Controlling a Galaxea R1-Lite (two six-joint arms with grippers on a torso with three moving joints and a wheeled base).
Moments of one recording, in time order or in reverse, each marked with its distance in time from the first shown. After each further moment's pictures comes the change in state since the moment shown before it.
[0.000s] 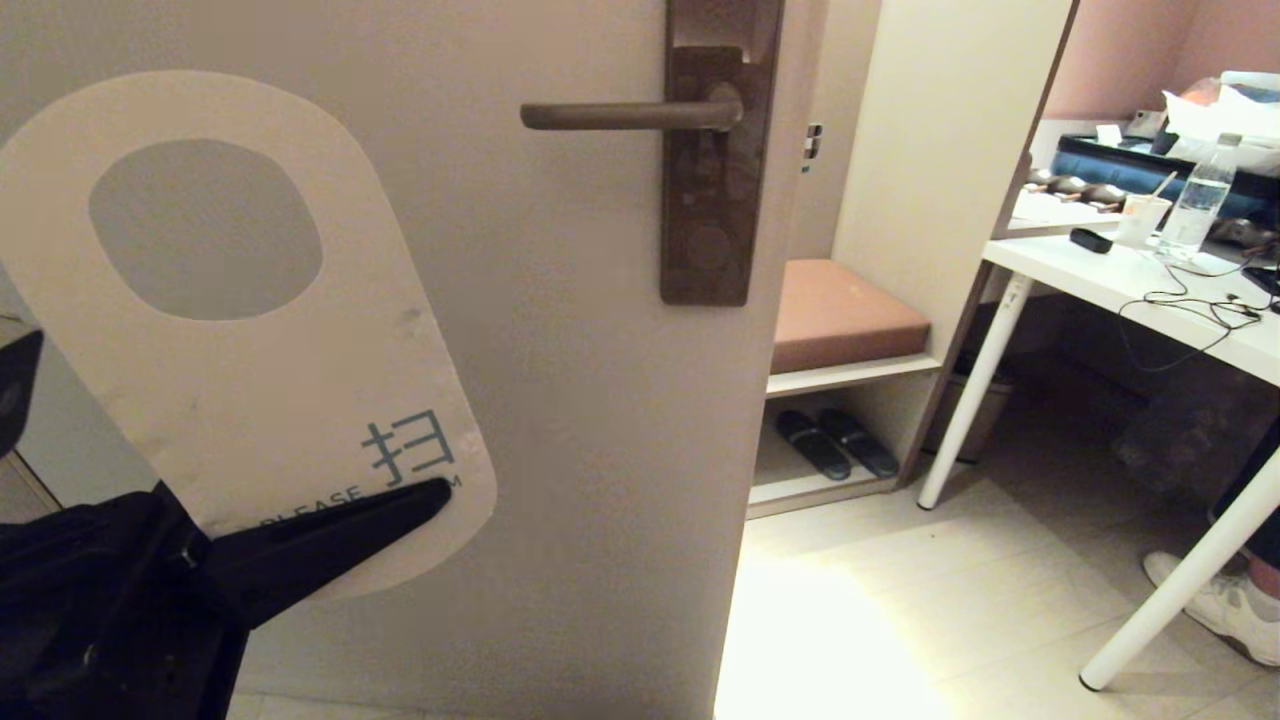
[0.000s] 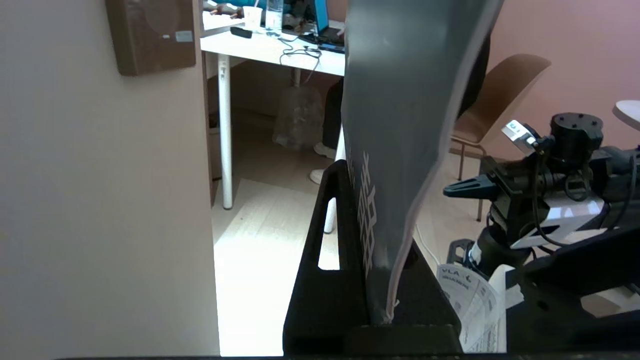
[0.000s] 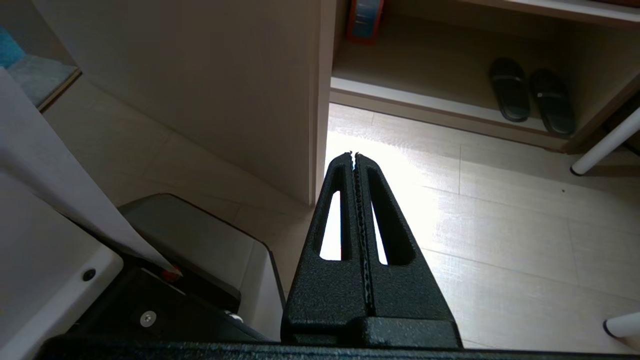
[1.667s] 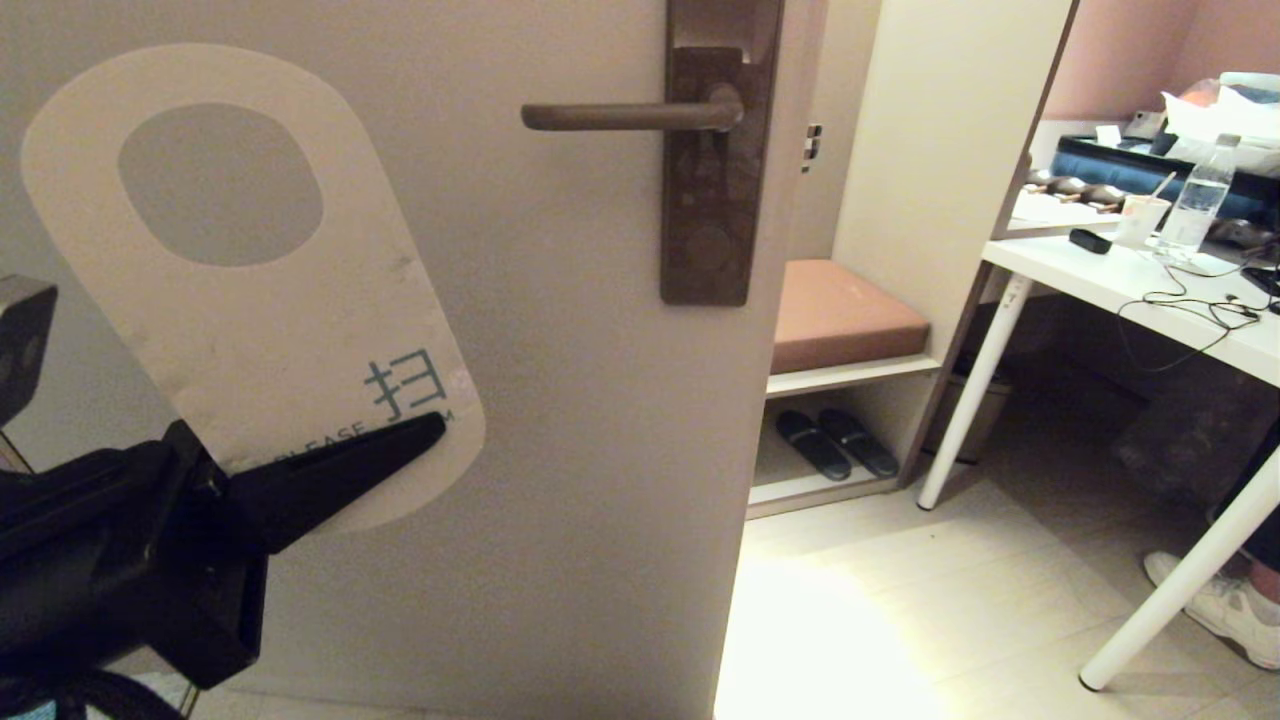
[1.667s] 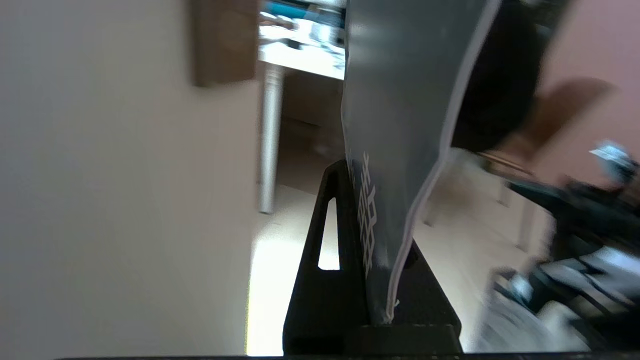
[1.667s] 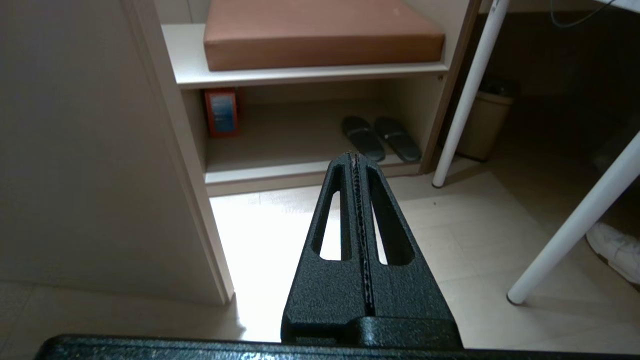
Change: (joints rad) left arm 0.022 0.030 -0.044 0.006 0.139 0.001; right arm -0.445 -0.260 0.000 0.000 0.000 0.001
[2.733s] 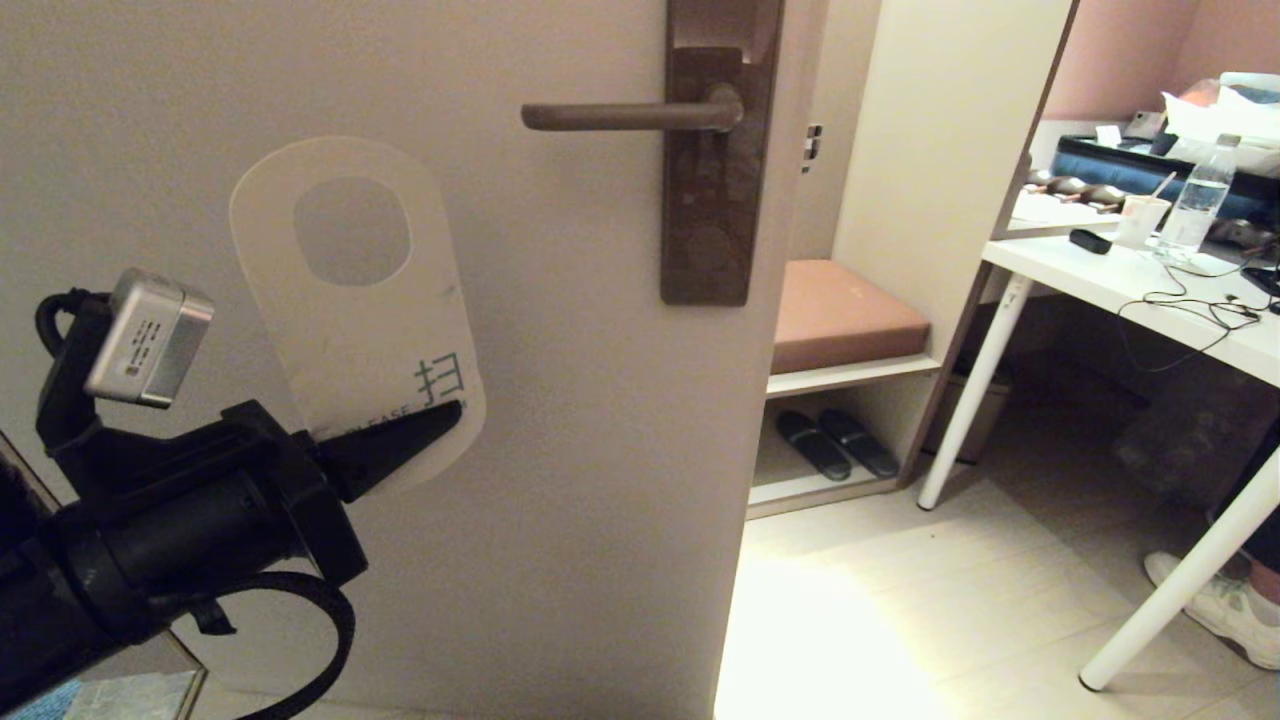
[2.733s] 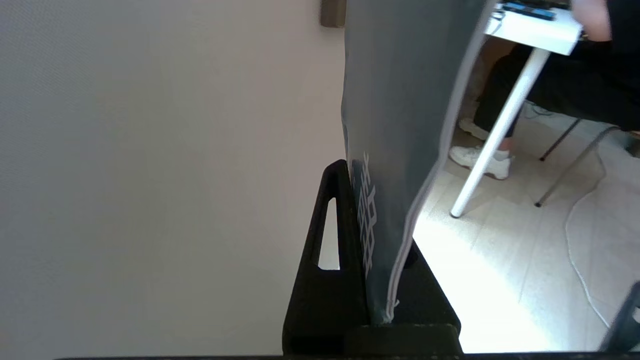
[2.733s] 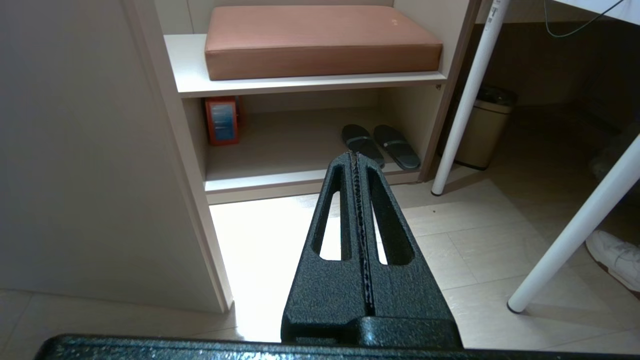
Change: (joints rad) left arm -0.001 0.085 -0.084 0.182 0.247 0.130; right arm 0.000 -0.021 0.000 0.000 0.000 0.000
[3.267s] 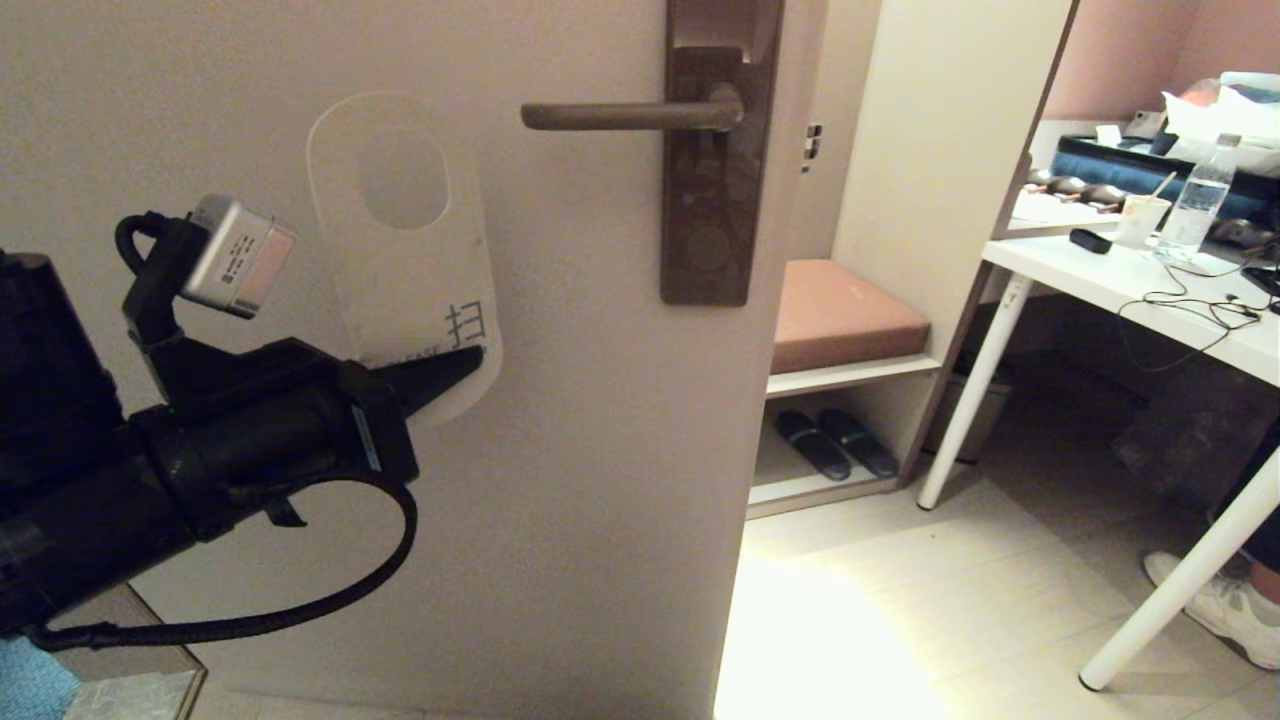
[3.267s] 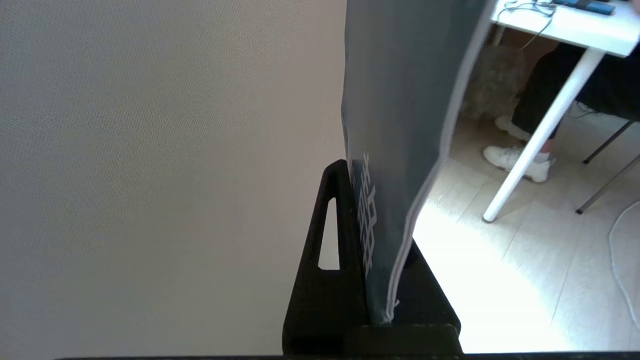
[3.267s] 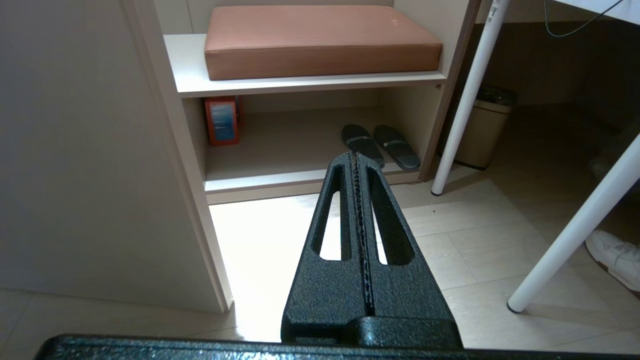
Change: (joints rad) left arm 0.000 0.099 -0.184 0.121 0.074 0.033; right arm 0.000 0.000 0.000 0.000 0.000 0.000
